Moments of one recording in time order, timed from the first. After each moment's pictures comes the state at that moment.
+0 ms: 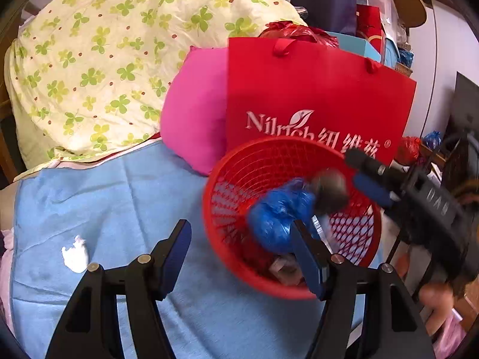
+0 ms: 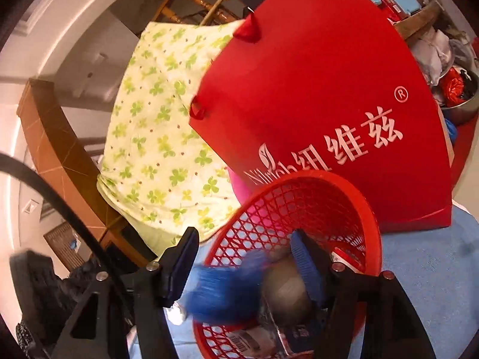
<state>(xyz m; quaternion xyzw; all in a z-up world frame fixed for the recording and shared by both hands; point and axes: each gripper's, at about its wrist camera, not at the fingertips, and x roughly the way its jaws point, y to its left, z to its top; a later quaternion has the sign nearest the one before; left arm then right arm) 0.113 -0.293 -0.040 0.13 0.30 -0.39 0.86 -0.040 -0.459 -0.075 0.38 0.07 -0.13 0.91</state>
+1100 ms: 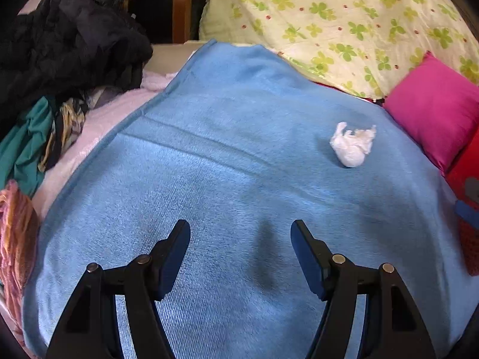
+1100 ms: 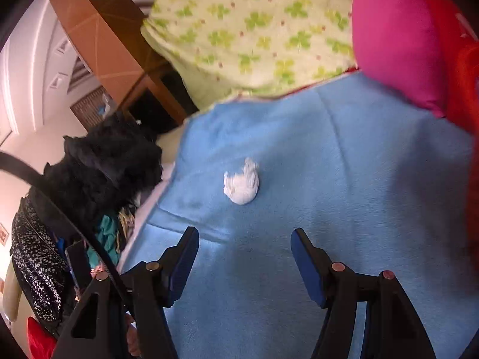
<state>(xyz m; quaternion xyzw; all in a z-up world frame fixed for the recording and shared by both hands) 0.239 0.016 -0.191 -0.04 0.40 -0.04 0.91 0.173 -0.236 -0.141 0.27 0.35 0.08 0.89</state>
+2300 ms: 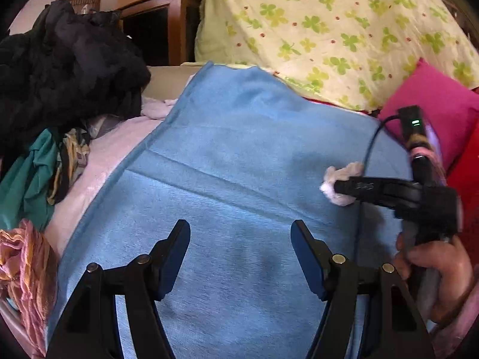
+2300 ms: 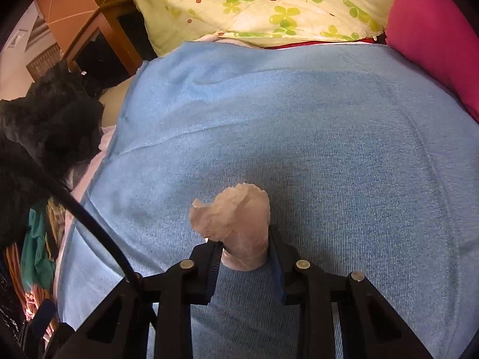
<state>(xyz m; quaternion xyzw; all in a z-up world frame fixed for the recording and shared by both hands) 0.242 0.025 -0.153 -0.02 0.36 -0.06 0.93 0.332 -0.159 -0.202 0.19 0.46 0.00 0.87</state>
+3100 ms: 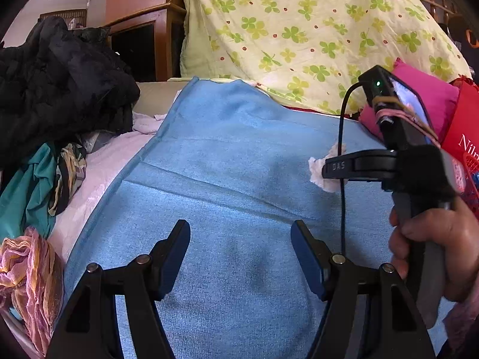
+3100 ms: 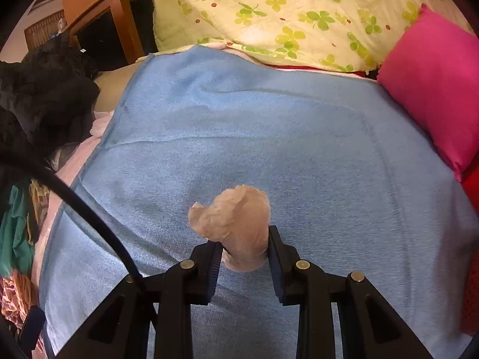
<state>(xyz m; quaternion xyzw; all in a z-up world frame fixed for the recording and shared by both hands) 0.217 0.029 -0.144 0.01 0.33 -0.10 0.94 0.316 -0.123 -0.154 0.09 0.46 -0.05 0.88</state>
